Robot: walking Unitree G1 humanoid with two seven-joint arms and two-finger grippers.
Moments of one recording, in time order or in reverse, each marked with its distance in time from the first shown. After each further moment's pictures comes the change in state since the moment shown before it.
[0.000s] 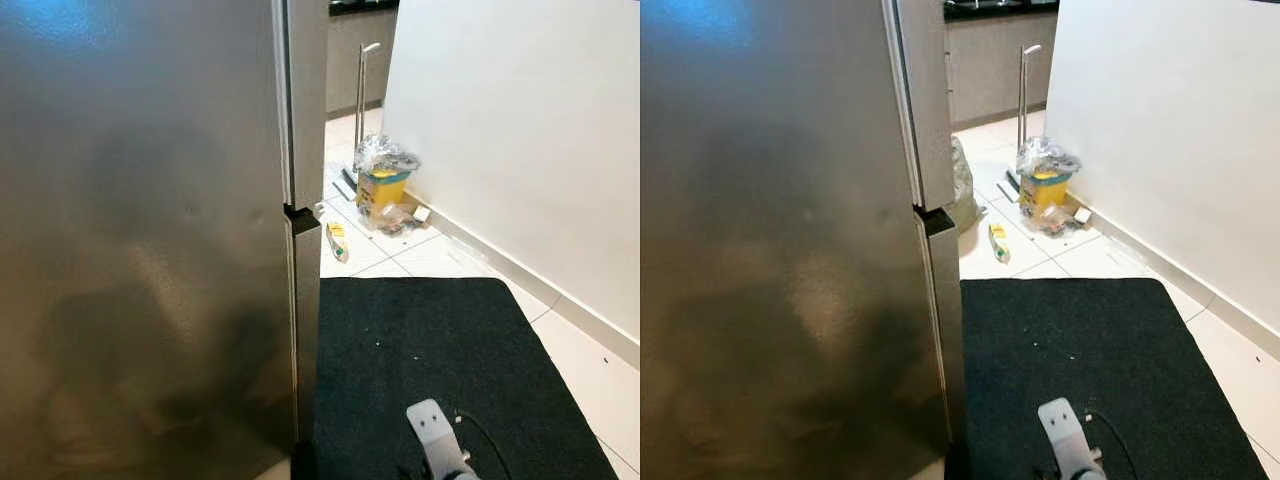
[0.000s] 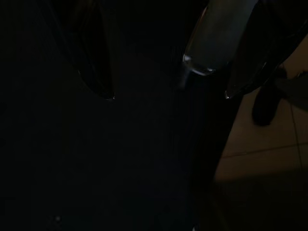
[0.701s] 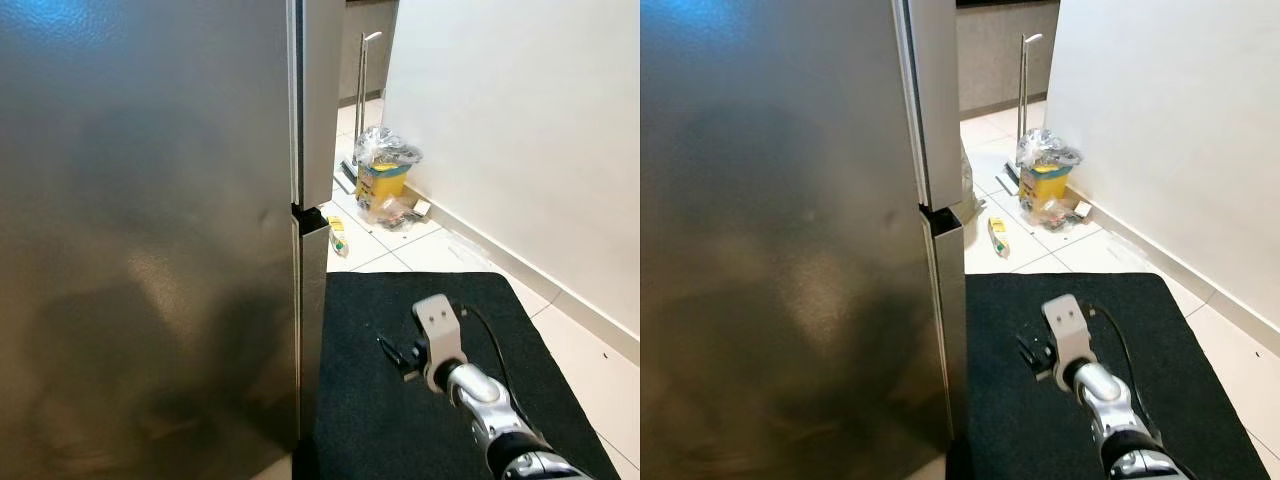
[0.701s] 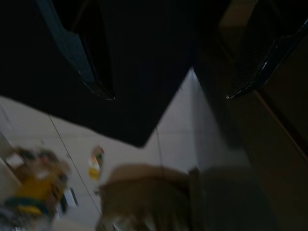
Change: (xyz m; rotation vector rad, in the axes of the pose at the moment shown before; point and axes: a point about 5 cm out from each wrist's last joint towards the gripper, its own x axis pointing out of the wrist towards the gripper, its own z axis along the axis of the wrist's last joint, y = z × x) left arm 0.000 -0.001 0.001 0.011 -0.003 -0.010; right arm -0.017 -0.041 0.167 -0.051 -0.665 0.106
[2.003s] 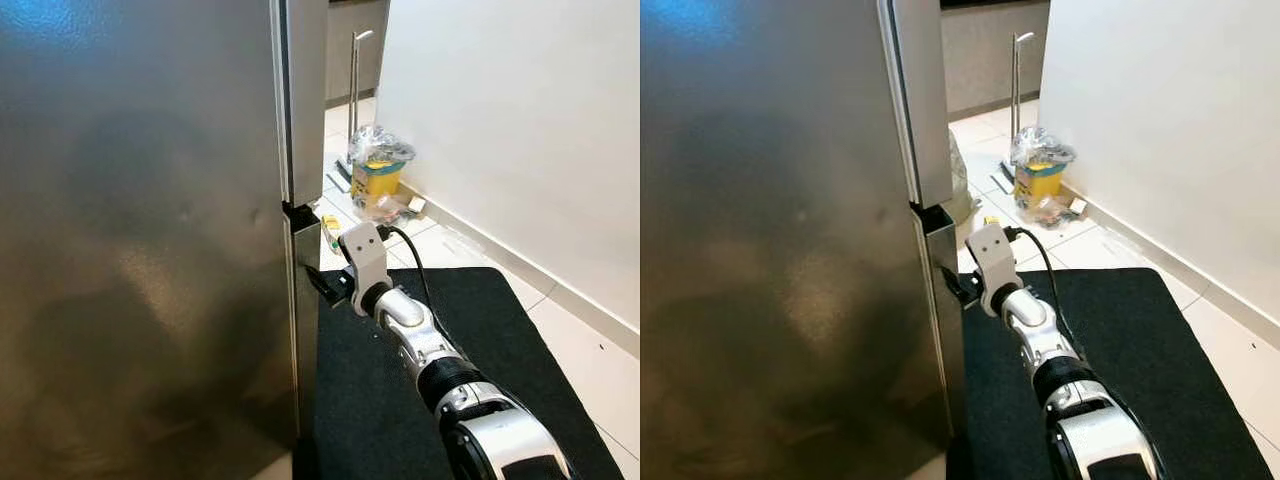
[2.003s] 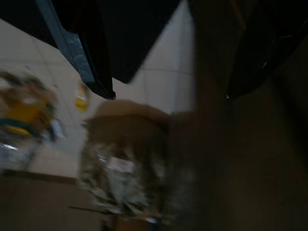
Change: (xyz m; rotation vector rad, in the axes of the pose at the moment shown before) left arm 0.000 -0.002 -0.006 0.011 0.012 -0.017; right arm 0.063 0.049 0.098 -0.083 -0.175 0.014
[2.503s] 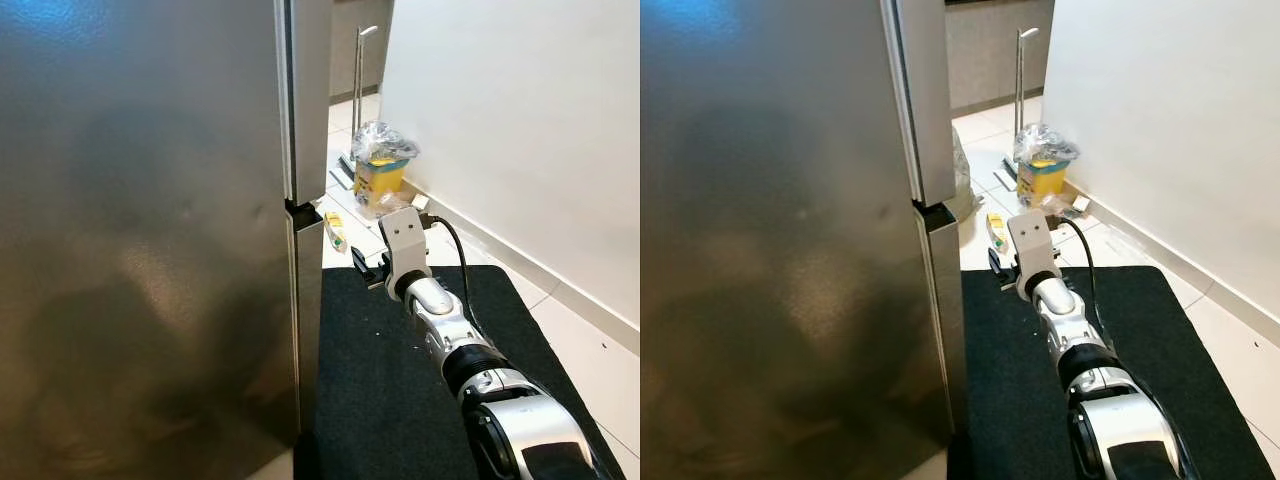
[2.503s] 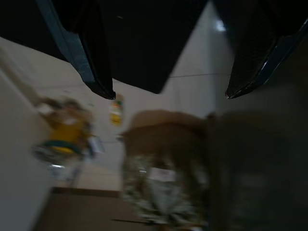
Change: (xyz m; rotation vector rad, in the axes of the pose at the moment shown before) left arm 0.000 -0.001 -0.002 0.009 0.002 -0.004; right arm -0.007 -0.031 0.001 0.041 0.002 -0.061
